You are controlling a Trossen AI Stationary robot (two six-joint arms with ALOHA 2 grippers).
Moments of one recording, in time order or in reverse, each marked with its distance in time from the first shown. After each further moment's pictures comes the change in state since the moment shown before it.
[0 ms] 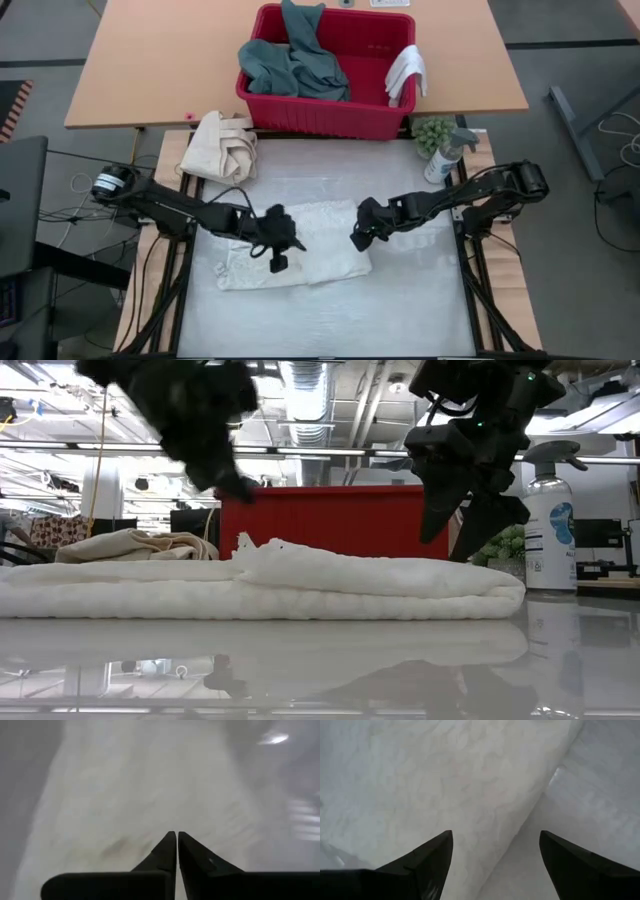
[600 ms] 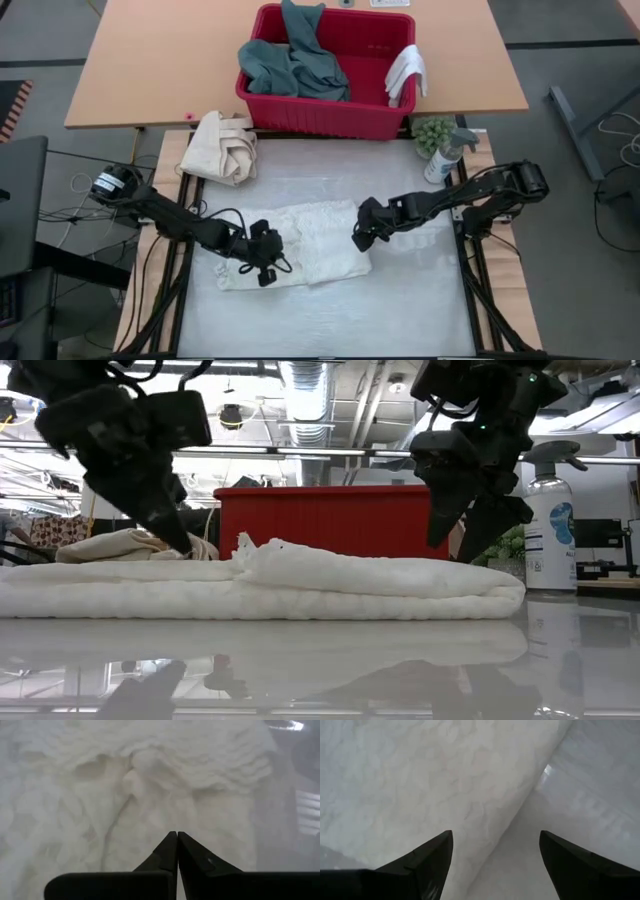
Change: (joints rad) left arm -0.146 0.003 -0.133 0.020 -0.089 -0.225; right arm -0.005 0.000 0.000 -0.037 0.010 -0.020
